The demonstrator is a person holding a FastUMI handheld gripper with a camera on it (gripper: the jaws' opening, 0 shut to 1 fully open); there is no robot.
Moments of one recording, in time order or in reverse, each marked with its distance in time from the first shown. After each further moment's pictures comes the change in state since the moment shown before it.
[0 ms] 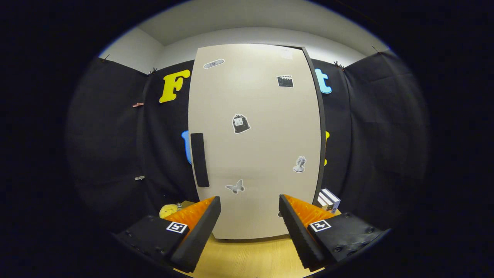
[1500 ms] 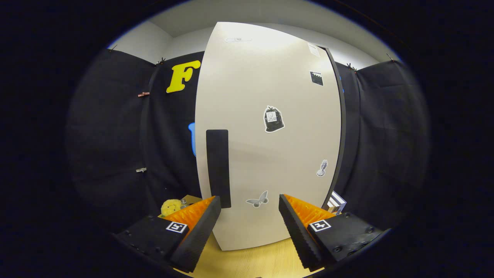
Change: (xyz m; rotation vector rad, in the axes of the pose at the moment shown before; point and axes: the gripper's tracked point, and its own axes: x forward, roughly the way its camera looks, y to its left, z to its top) arm 0.015 0.043 0.003 -0.062 0.051 0.035
